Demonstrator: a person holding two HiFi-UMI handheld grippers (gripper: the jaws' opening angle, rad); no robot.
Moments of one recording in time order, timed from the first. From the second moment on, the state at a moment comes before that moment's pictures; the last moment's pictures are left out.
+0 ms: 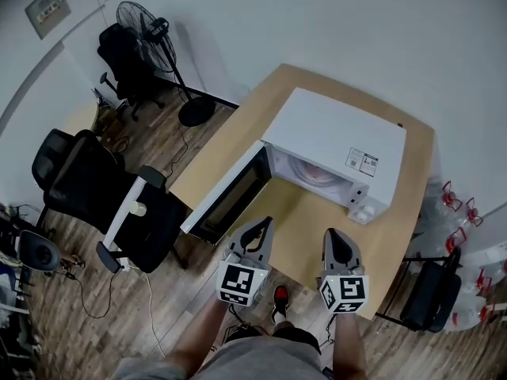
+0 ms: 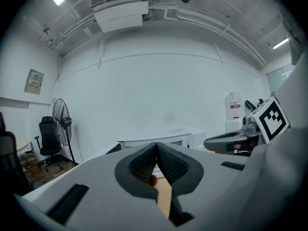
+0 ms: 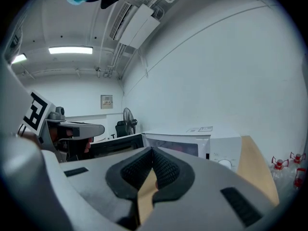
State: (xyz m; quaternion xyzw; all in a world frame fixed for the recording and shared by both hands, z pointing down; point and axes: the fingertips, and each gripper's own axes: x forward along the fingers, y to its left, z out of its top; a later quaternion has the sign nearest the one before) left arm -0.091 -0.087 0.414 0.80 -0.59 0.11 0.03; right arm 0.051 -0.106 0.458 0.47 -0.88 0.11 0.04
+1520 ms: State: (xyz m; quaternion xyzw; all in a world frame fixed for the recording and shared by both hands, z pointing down) left arm -0.114 -0.222 0.512 0.86 -0.49 0.11 0.06; right arm 0.019 -0.222 0.556 0.57 -0.81 0.11 0.09
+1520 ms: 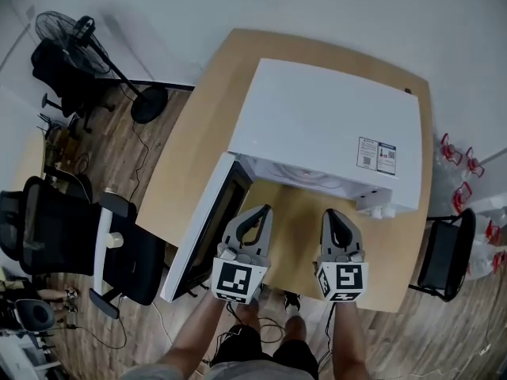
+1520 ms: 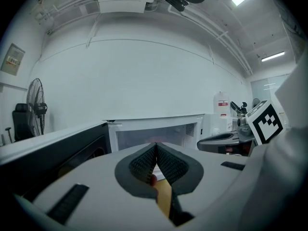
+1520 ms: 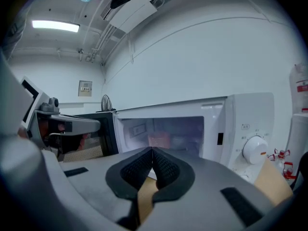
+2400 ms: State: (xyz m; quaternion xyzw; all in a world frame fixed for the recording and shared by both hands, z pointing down) left arm -0.112 -0.253 0.537 0.88 -0.45 0.12 0.07; right arm 0.000 -0.280 0.583 0.59 -0.80 0.14 0.07
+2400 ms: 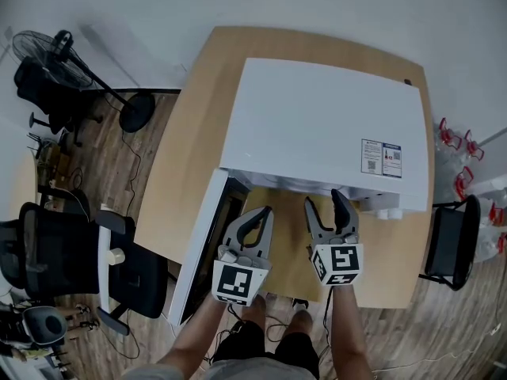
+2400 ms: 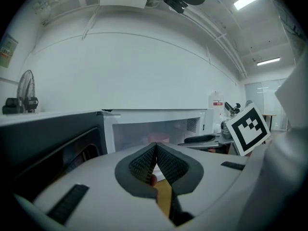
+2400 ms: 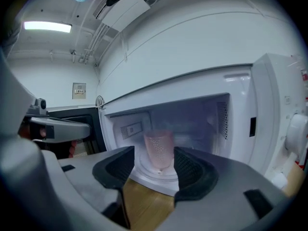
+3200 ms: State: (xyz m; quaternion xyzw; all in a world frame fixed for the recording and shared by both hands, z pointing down) left arm -0.108 -0.264 0.536 0.88 -0.46 0.12 0.08; right arm -0.008 -0.352 0.597 0.59 -0.79 0.14 0.09
